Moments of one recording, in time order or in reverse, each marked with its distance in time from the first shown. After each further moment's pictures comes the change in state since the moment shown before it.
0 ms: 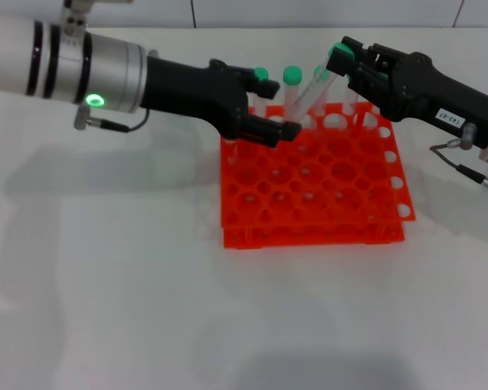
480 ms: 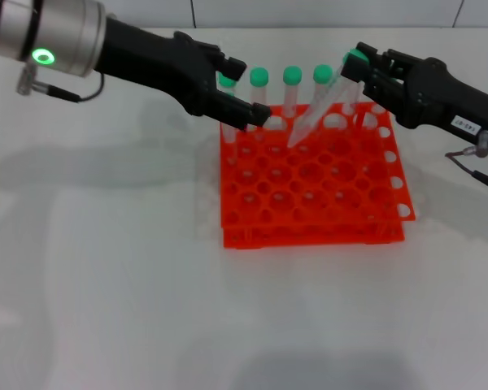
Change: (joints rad) left arm 0.073 -0.002 -0.001 0.422 0.151 0.184 -0.359; right arm -0.037 -0.009 -0.003 -0.027 -0.006 -0.018 -0.002
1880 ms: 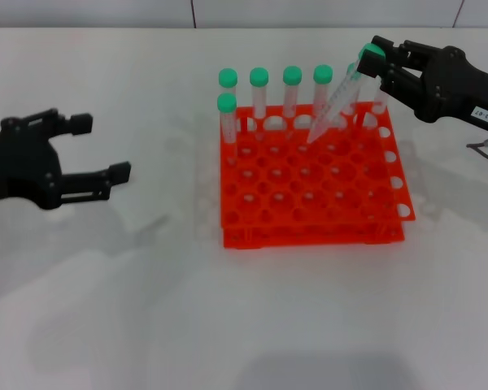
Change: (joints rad) left arm 0.672 -0.076 -0.033 0.383 -0.279 -0.057 0.252; right arm -0.031 -0.013 -0.050 -0.138 -0.006 0.003 0.054
